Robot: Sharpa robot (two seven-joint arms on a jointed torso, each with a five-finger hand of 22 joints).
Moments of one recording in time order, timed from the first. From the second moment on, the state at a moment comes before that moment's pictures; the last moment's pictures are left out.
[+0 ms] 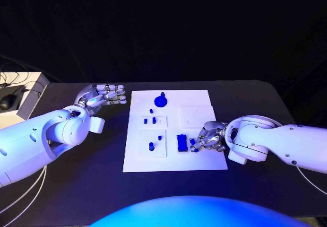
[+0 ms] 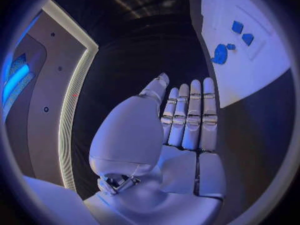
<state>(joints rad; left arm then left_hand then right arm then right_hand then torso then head) 0.97 -0.91 0.17 1.43 -0.21 -0.25 0.30 1.45 -0.05 0.10 0.02 0.23 1.05 0.16 0.06 0.06 1.16 0.12 0.06 0.06 1.17 0.10 0.07 0.15 0.10 1.07 0.11 0.08 0.44 1.13 -0.97 -0.15 1.77 -1.00 -0.09 -0.54 1.02 -0.02 0.23 -0.09 0.44 1.10 0.02 0.14 0.84 1.27 -0.04 0.81 1.17 1.45 -0.10 1.19 1.12 0.08 1.47 -0.11 1.05 1.31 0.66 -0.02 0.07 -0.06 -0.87</state>
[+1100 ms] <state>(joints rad) 0.97 -0.91 0.17 1.43 -0.21 -0.25 0.29 1.45 -0.05 0.10 0.02 0.23 1.05 0.16 0.06 0.06 1.16 0.12 0.06 0.06 1.17 0.10 0.07 0.15 0.10 1.07 0.11 0.08 0.44 1.13 -0.97 -0.15 1.76 -1.01 -0.12 -0.54 1.03 0.03 0.03 -0.03 0.46 1.12 0.02 0.14 0.82 1.27 -0.04 0.81 1.17 1.45 -0.10 1.19 1.12 0.08 1.47 -0.11 1.04 1.31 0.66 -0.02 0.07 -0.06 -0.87</state>
